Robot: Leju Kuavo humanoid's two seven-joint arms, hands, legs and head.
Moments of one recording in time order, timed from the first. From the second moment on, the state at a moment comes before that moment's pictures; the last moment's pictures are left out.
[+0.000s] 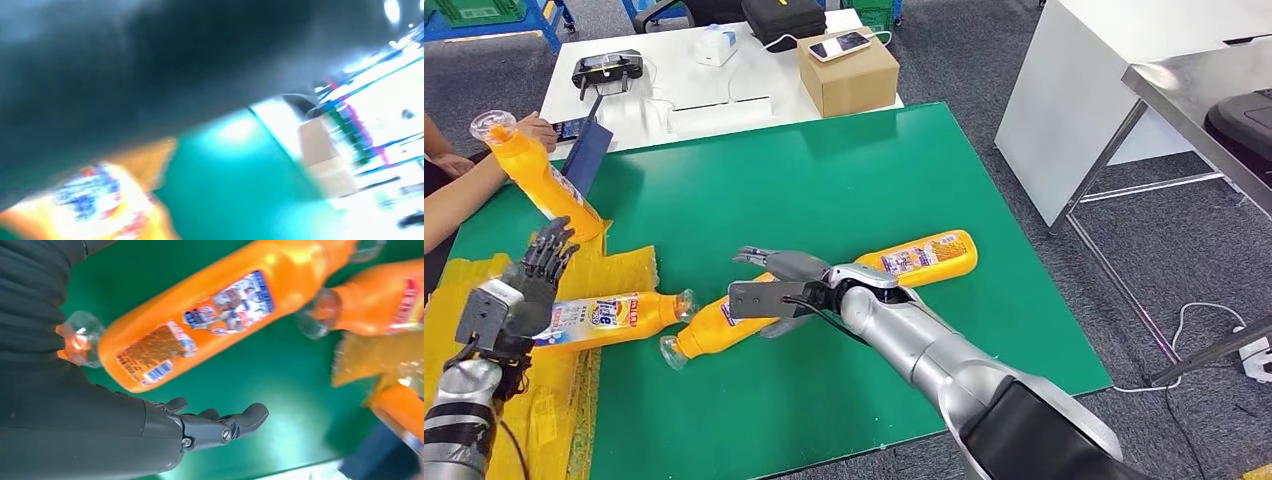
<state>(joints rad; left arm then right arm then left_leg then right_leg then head) -0.33 0.32 0.13 -1.00 -0.21 -0.29 -0.70 -0.86 0.31 0.88 -0.49 0.43 0.23 -0.20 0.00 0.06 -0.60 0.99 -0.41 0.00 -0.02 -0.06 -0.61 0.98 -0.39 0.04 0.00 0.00</state>
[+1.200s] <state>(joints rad) -0.32 0.10 0.25 -1.17 -0.14 -0.38 -0.70 -0.90 0.34 1.12 -0.33 0.77 -0.05 0.00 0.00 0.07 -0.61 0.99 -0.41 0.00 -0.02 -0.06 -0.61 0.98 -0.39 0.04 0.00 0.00</state>
